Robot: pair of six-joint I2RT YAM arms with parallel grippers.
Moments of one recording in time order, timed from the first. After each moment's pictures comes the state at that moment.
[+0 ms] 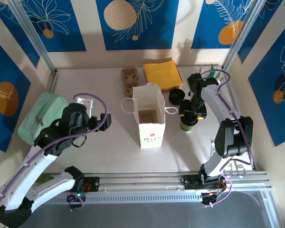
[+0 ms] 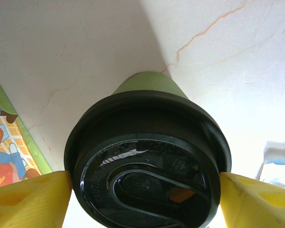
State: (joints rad) left arm -0.61 0.82 1.05 -0.86 -0.18 -0.37; right arm 0.16 1.66 1.43 -1.31 -0.02 0.32
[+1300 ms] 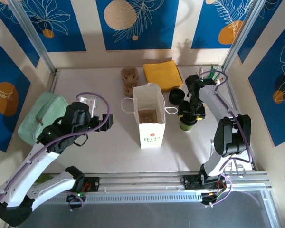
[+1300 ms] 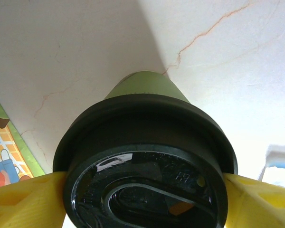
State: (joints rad) left arm -0.61 0.85 1.05 -0.86 -0.15 -0.37; right arm 0.18 1.68 1.40 -1.28 -0.01 0.33
